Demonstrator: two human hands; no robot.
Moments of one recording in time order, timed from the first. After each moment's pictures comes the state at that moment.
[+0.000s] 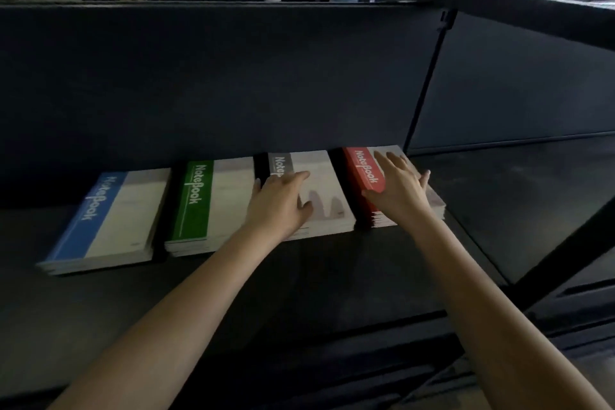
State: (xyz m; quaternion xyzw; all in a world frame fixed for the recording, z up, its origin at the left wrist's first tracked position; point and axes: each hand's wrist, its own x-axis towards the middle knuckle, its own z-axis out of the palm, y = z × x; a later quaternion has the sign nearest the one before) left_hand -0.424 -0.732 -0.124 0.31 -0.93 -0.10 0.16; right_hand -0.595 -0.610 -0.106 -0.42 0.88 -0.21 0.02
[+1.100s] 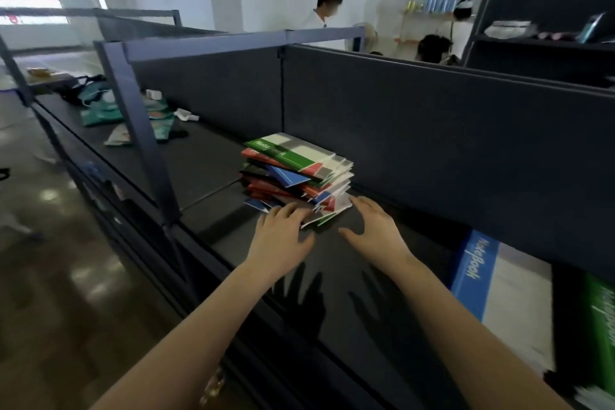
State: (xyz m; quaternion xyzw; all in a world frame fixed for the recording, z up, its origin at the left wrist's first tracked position) left_hand 0.089 -0.885 -0.112 0.67 -0.71 -0.05 0.19; right_hand -0.091 -0.911 -0.090 -0.78 0.55 -0.23 0.20
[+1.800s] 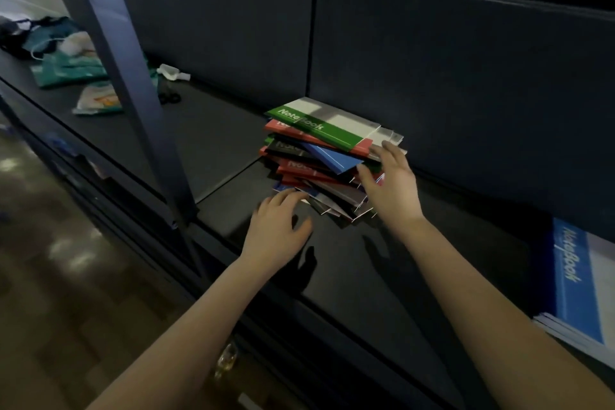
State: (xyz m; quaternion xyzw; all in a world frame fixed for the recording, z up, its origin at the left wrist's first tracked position) left_hand 0.201 -0.938 -0.158 0.65 -0.69 -0.17 0.27; right_hand 0.012 -1.001 -0.123 -0.70 0.60 -0.36 0.11
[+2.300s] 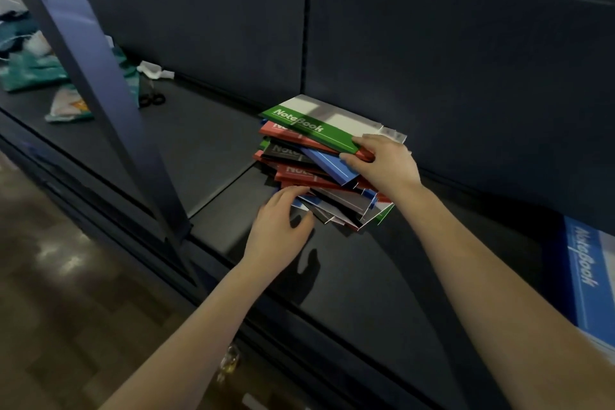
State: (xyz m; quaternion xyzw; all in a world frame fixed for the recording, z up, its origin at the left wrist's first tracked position) left_hand 0.207 -0.963 -0.161 0.60 -0.66 -0.25 0.38; right_hand 0.017 -1.064 -0.114 -0.73 0.63 -0.26 0.06
